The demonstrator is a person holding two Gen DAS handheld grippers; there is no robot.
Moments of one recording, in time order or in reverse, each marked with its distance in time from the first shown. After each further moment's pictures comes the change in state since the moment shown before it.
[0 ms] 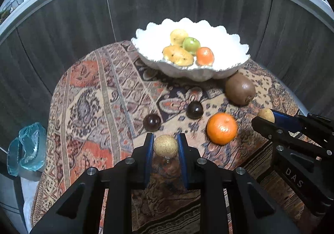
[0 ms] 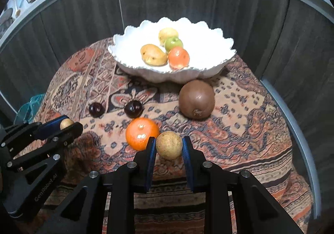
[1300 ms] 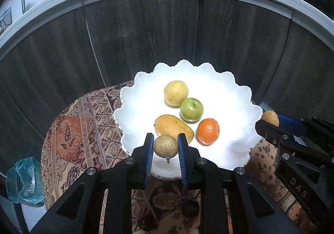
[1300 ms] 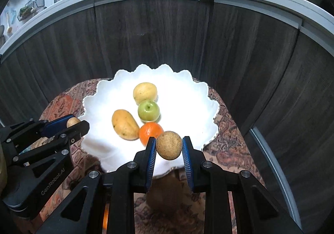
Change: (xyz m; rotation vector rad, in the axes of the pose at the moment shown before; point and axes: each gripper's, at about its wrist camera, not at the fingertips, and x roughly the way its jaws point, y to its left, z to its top) left arm 0.053 -0.007 0.138 0.016 -0.090 -0.014; right arm 0.025 -0.047 0.122 -0.008 -0.112 -0.044
